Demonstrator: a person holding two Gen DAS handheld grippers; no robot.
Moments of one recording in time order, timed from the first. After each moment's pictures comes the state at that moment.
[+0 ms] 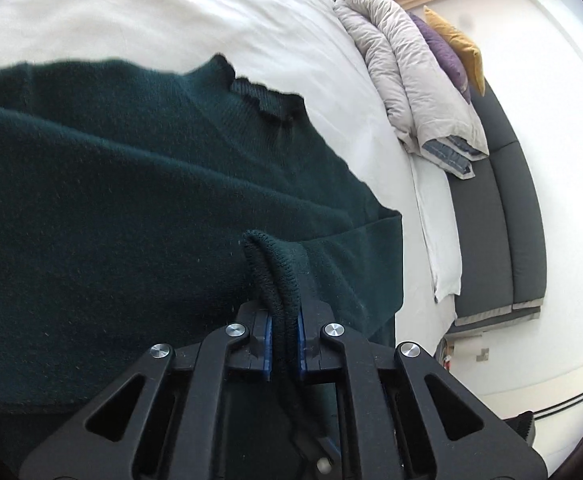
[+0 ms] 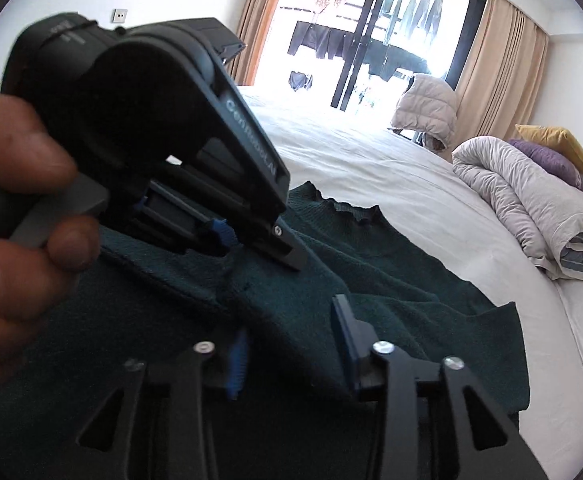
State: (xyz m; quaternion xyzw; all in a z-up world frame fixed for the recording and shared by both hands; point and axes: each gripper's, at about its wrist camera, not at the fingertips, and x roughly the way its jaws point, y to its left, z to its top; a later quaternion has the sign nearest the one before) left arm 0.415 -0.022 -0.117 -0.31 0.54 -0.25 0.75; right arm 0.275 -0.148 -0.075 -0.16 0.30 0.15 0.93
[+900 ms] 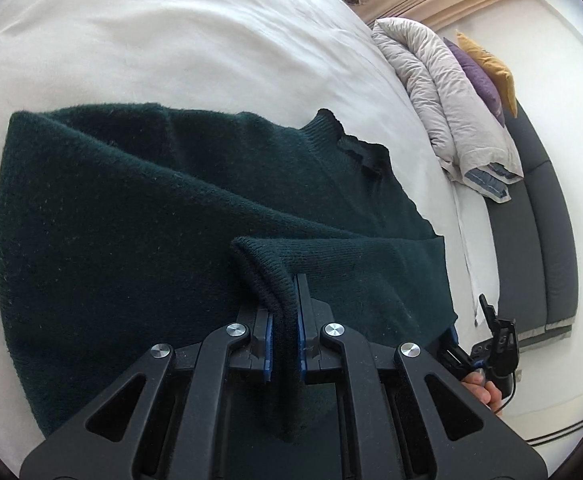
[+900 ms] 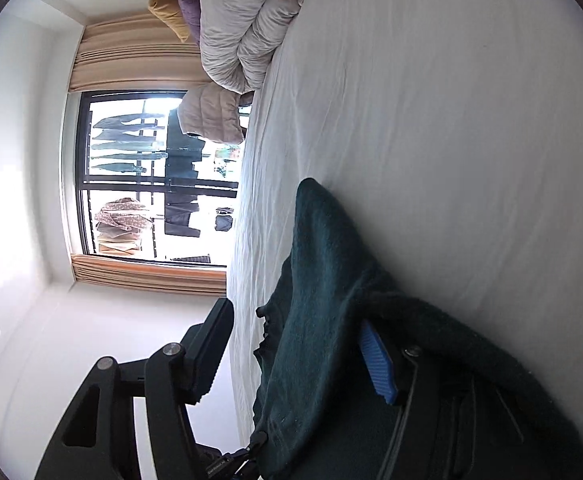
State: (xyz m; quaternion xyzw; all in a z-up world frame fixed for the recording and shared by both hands) left arm 0.394 0.067 -0.137 -0.29 0.52 -0.18 0.78; right arm 0.328 -0.451 -0.149 0.62 0.25 0.07 0.74
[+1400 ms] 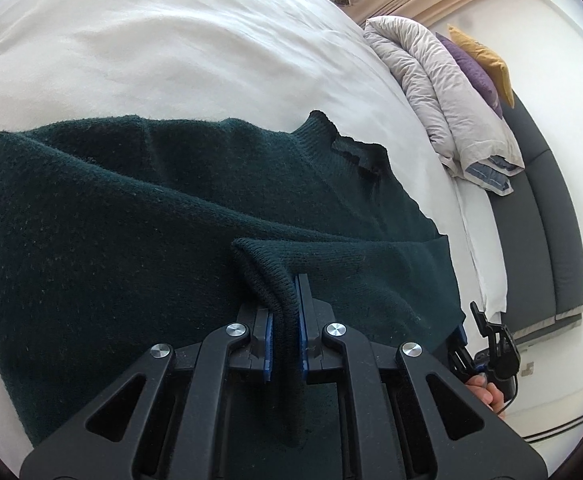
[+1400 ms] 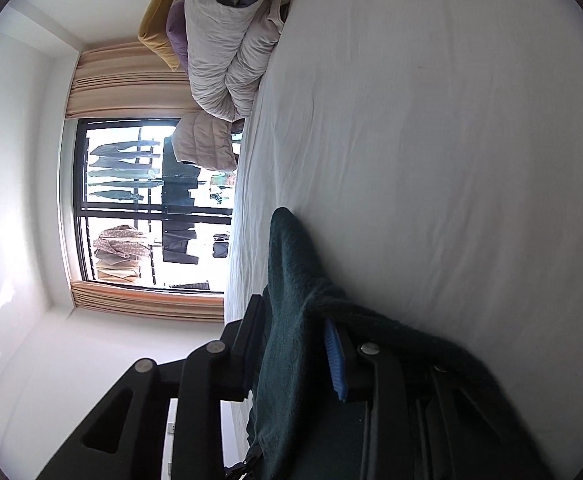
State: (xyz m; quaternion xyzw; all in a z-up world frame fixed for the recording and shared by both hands) left arm 0.397 0.055 -0.136 -0.26 0.52 -0.18 0.79; right arm 0.314 -0.461 -0.167 0.63 0.22 0.04 0.74
